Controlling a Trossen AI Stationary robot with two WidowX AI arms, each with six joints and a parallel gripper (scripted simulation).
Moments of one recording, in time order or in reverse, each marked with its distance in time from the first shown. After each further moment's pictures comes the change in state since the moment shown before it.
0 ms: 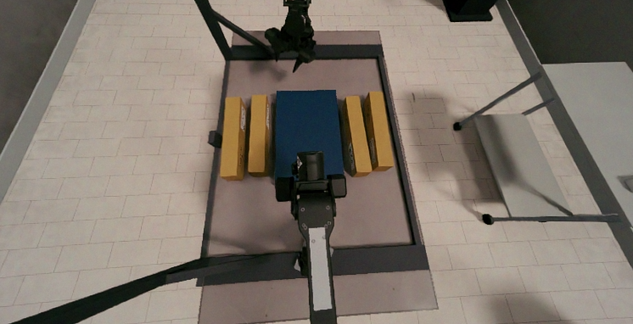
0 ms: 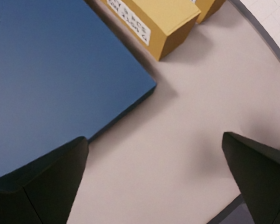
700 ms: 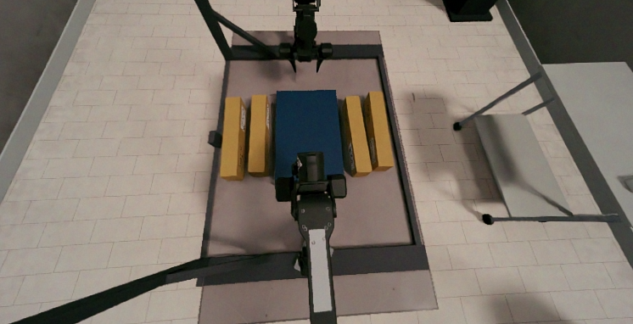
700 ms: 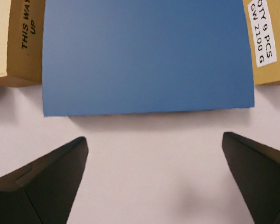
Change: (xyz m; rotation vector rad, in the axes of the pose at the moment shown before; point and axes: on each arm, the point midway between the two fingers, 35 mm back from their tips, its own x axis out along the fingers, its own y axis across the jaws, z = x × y) left arm -0.009 0.069 -0.023 -0.566 0.078 0.297; right arm 0.000 0.000 0.000 0.000 -0.010 0.000
